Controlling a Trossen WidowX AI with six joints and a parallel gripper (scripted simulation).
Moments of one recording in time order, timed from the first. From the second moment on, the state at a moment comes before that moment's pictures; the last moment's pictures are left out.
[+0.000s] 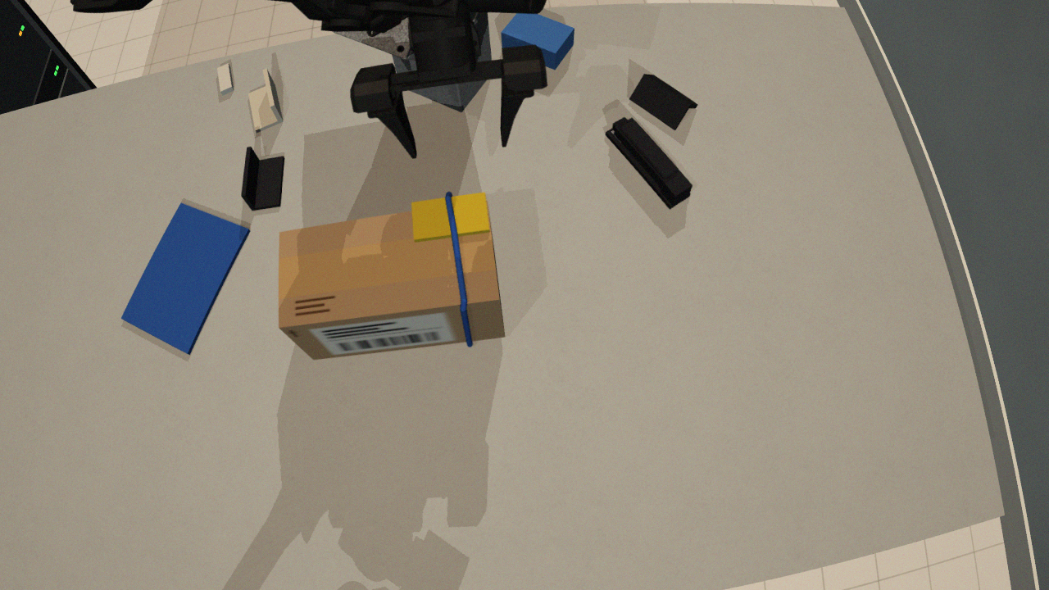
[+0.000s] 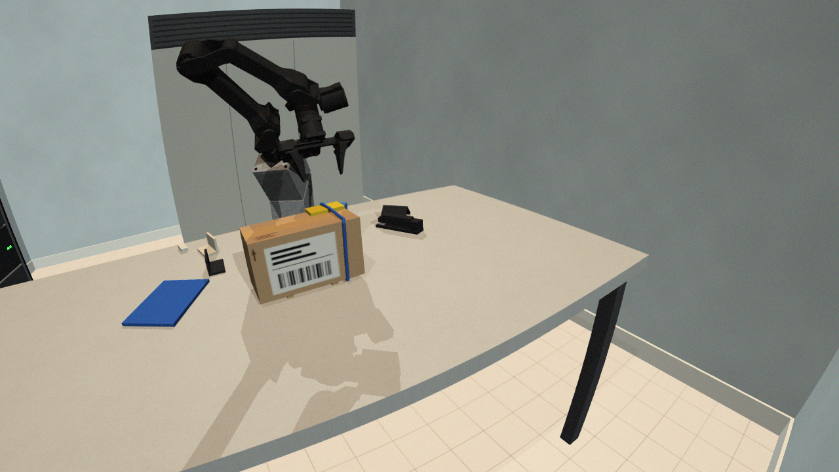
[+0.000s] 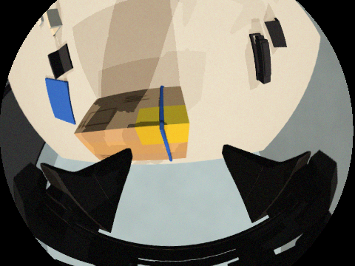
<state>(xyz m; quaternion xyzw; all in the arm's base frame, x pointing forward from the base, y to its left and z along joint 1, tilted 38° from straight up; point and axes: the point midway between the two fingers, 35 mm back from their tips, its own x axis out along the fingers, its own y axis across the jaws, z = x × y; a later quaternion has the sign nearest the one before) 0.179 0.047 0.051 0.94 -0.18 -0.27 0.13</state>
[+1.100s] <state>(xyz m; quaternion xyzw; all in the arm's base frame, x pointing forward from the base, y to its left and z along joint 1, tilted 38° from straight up) 0.181 0.064 0.108 0.88 -0.25 -0.36 0.17</state>
